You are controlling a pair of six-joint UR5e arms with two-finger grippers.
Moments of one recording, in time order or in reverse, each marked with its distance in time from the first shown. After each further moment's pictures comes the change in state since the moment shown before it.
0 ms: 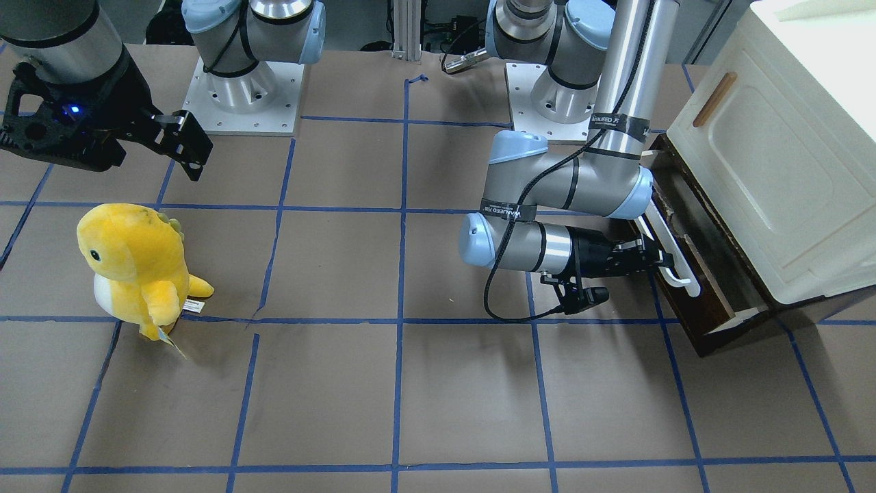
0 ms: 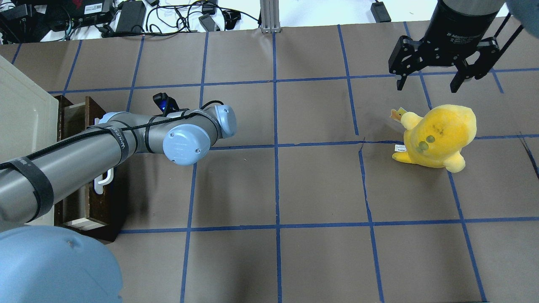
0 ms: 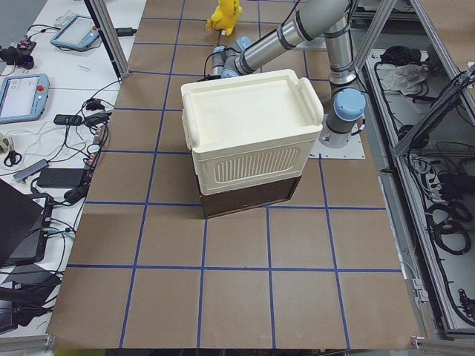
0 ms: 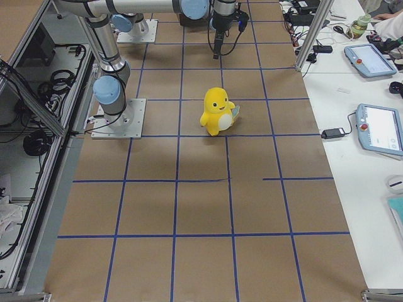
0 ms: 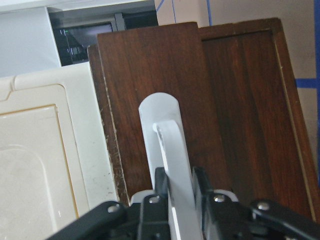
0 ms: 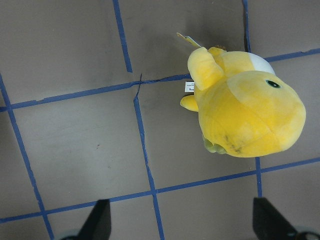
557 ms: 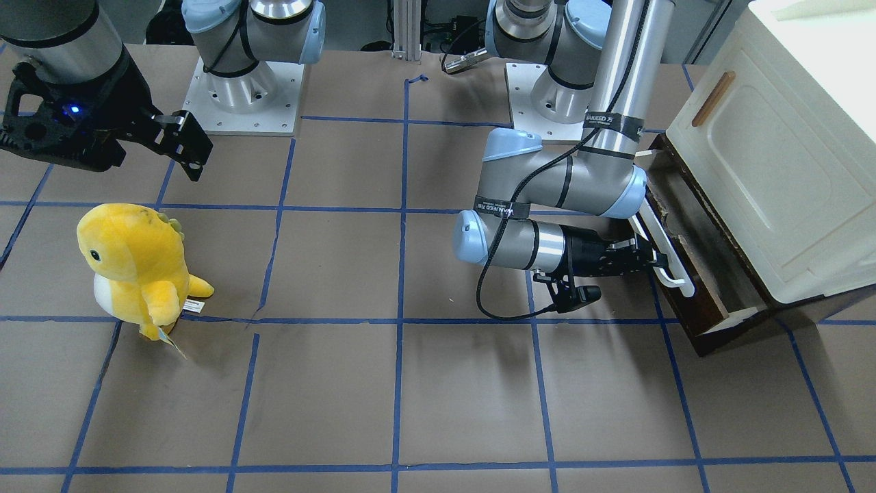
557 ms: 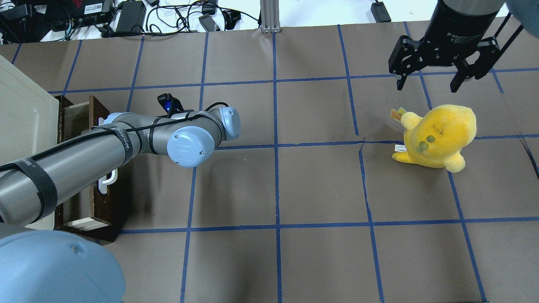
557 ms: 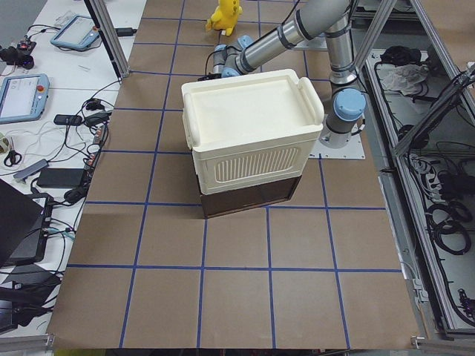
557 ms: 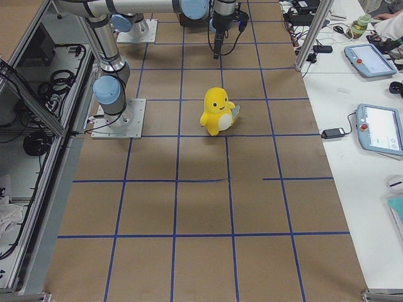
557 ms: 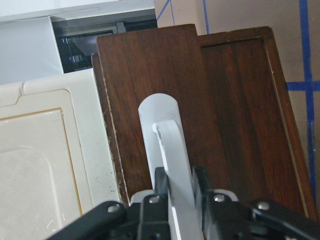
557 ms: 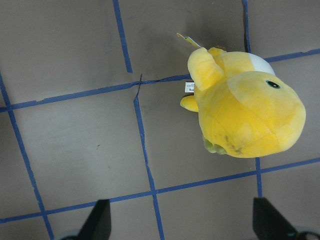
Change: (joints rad) left arm -0.017 -0.001 -0.001 0.000 0.000 -0.005; right arm 0.000 0.000 0.000 -0.001 0.000 0.000
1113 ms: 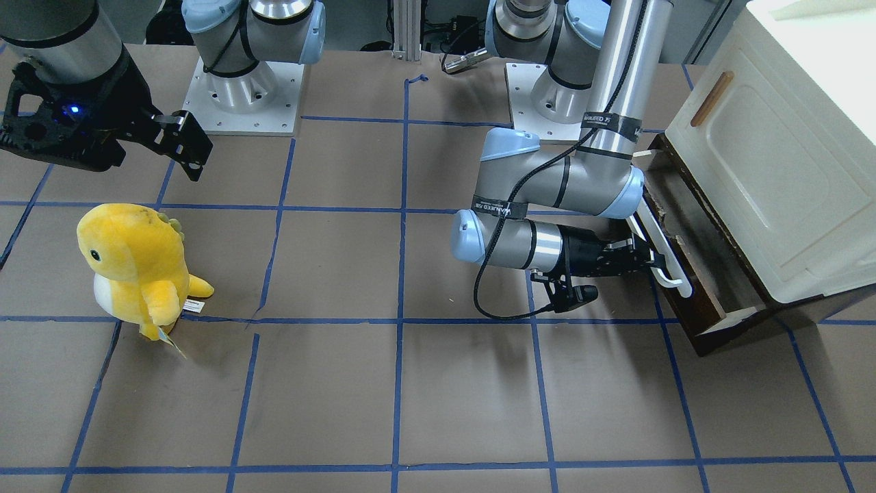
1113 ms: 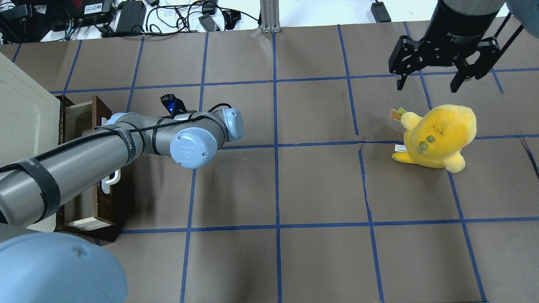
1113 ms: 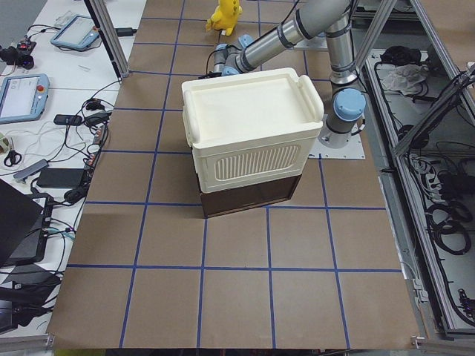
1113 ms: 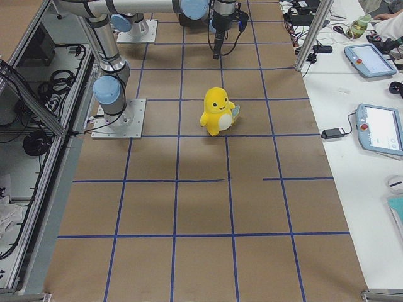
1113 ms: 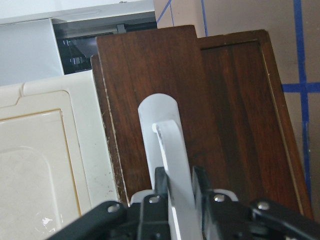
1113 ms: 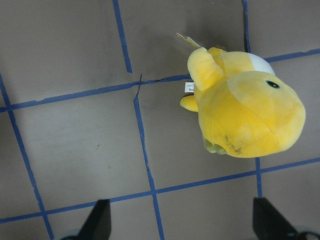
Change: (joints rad) left arm -0.015 -0.002 0.001 -0.002 -0.002 -0.005; right arm 0.000 0.000 0.000 0.000 0.000 0.000
